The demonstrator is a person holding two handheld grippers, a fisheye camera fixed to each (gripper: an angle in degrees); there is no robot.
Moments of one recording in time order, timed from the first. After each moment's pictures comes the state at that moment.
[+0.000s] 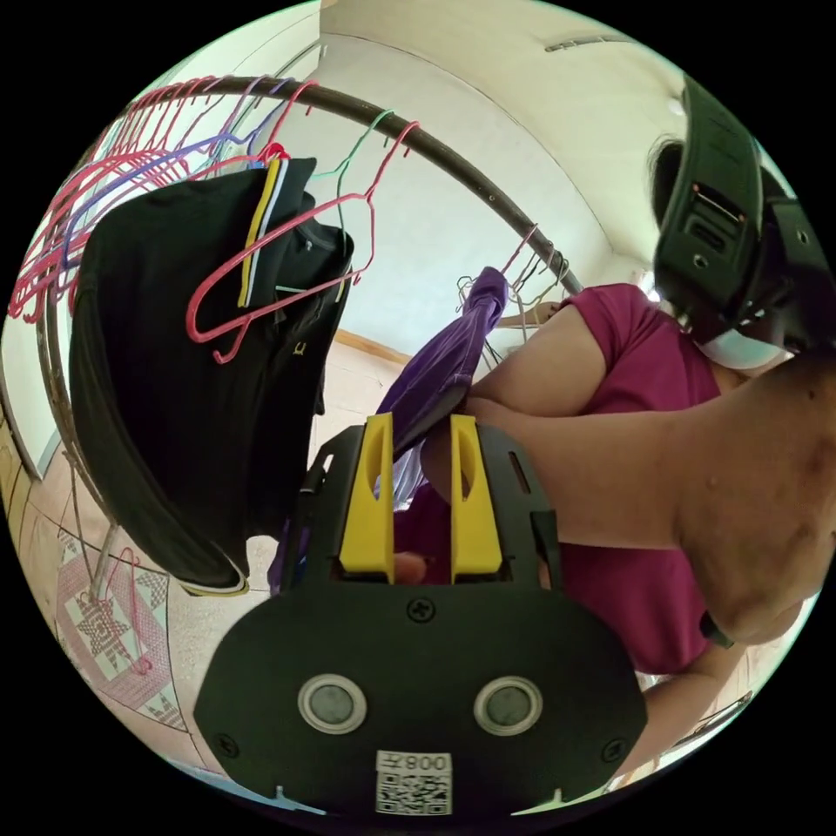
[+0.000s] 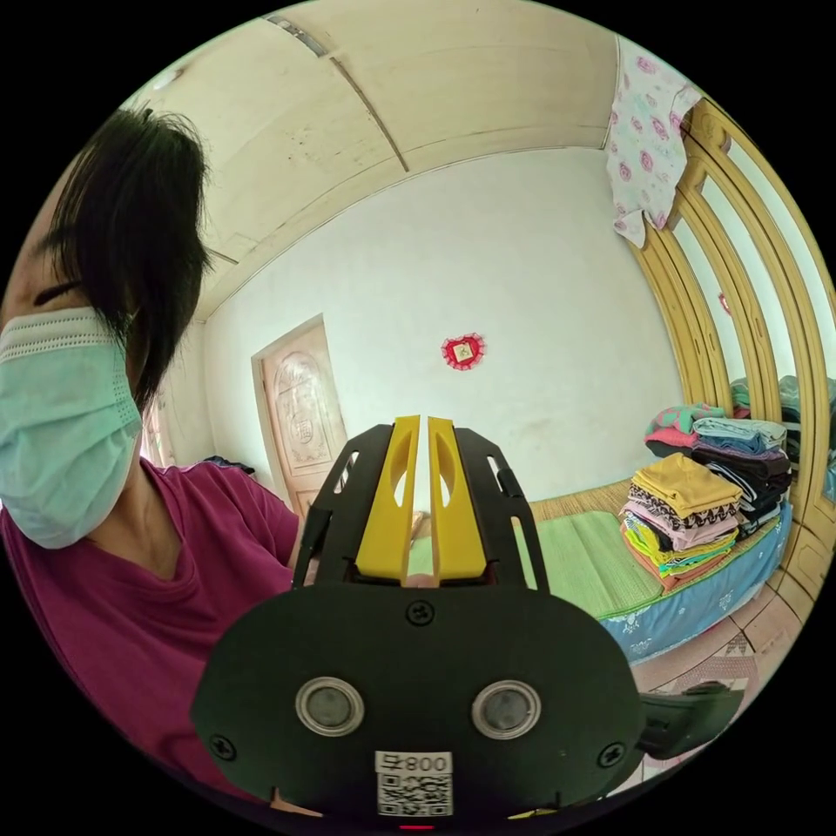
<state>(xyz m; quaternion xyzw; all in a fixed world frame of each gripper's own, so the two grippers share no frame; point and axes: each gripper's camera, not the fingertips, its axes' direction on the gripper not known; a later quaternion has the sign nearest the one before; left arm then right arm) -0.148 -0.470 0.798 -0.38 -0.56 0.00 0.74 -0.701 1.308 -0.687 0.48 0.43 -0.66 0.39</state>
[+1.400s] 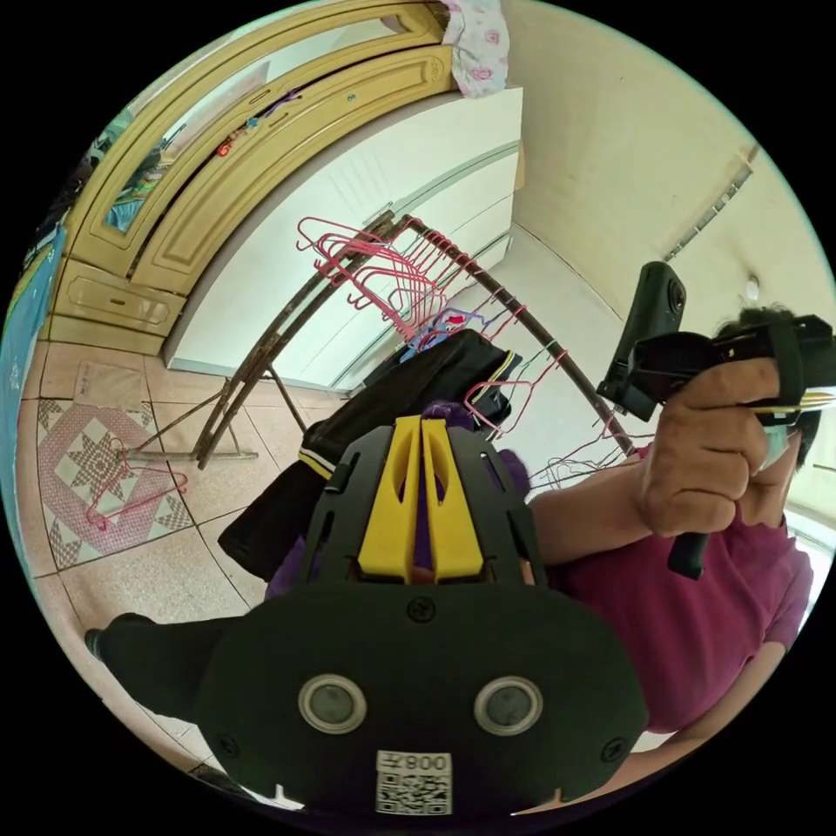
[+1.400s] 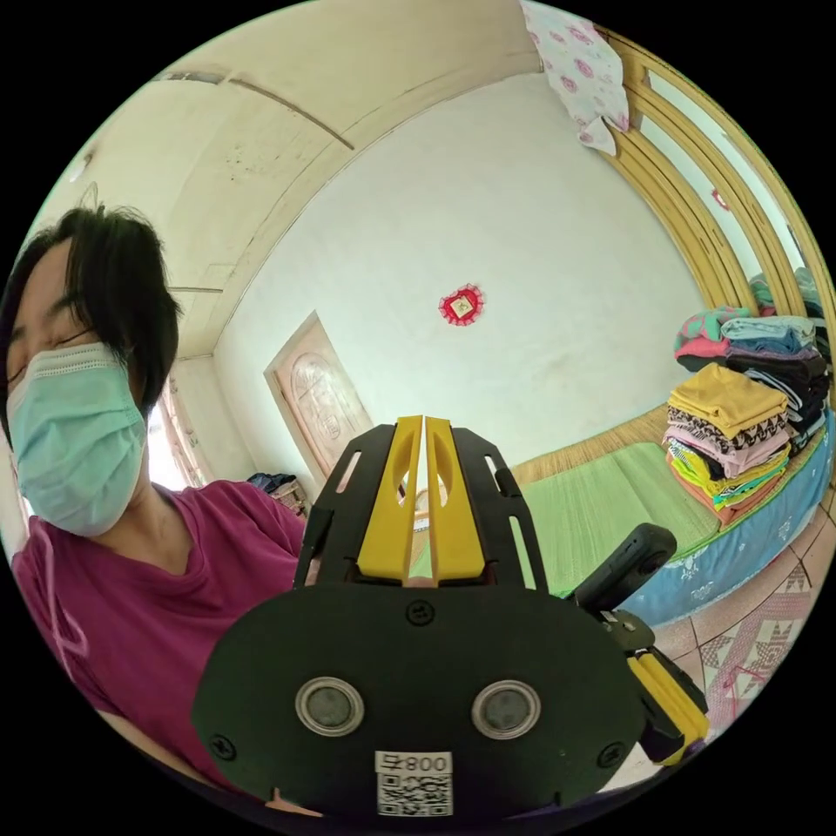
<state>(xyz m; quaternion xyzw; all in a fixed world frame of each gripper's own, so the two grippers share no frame) 0.201 -0.263 0.315 0.02 -0.72 0.10 0.68 -0.556 1.183 -0.634 0.45 0.38 -0.61 0.54</state>
